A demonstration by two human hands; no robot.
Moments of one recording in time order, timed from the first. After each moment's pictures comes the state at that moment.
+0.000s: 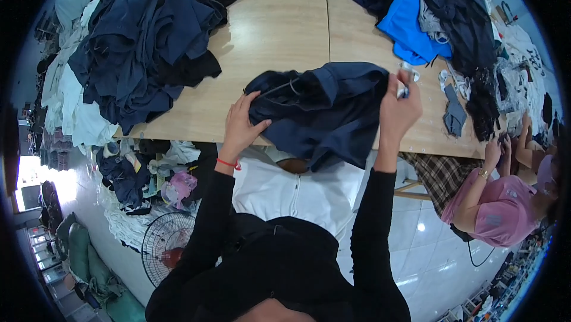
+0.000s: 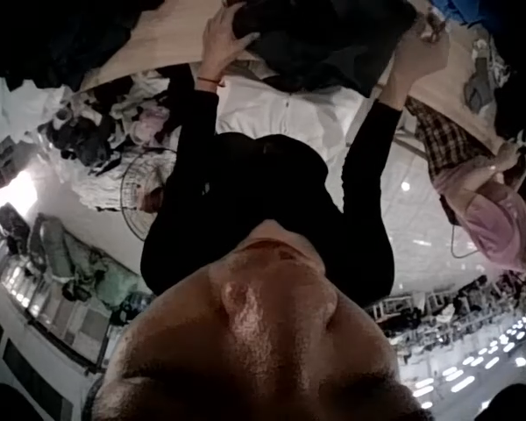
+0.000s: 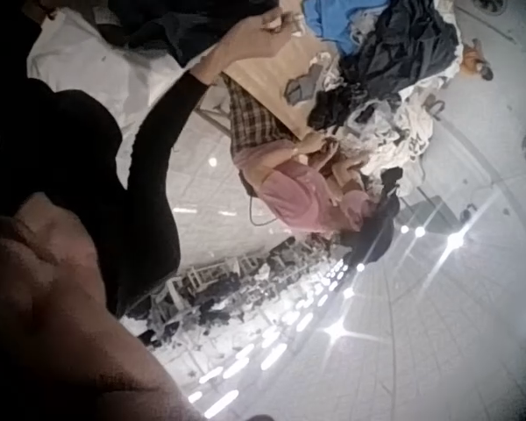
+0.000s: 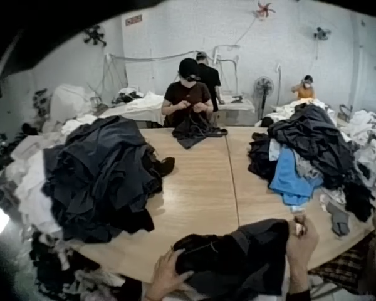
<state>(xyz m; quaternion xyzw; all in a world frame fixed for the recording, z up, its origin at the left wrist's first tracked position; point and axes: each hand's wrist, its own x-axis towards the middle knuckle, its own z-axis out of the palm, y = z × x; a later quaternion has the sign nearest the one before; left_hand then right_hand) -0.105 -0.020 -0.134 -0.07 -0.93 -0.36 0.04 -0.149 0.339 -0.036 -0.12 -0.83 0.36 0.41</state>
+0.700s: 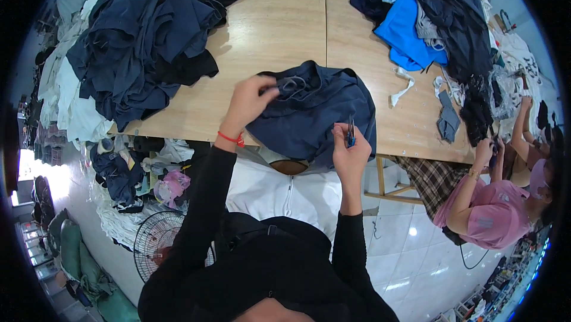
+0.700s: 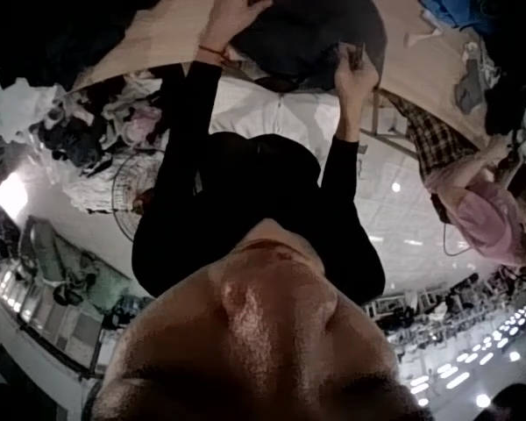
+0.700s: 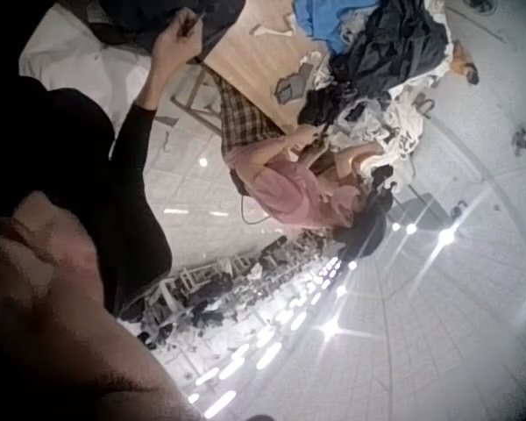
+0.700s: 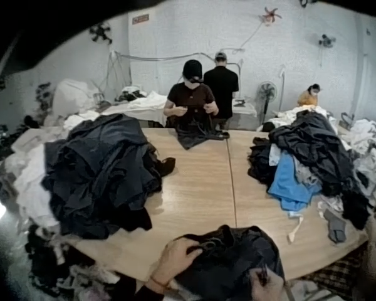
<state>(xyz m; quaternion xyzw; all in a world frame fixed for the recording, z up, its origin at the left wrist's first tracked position) -0.170 0.003 -0.095 -0.12 -0.89 -0.42 0.11 -0.052 0.274 -0.085 -0.12 -0.78 0.60 0.13</state>
